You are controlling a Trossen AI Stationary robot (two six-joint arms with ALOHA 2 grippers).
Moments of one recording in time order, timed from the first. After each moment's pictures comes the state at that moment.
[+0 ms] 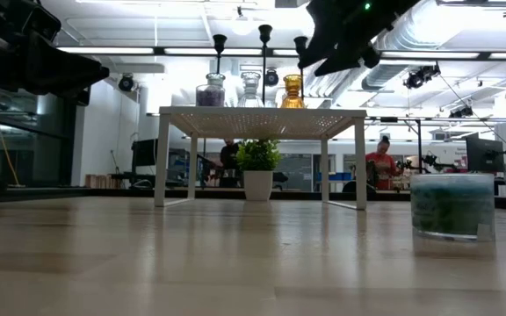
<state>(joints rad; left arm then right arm) -0.04 0.01 0.01 0.00 0.01 0.00 -0.07 1.28 0.95 -0.16 0.61 0.29</state>
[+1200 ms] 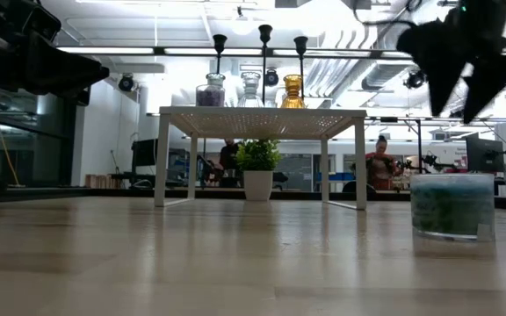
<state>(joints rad) -0.04 0.01 0.01 0.01 0.01 0.00 0.16 1.15 0.93 -1.16 0.24 1.41</state>
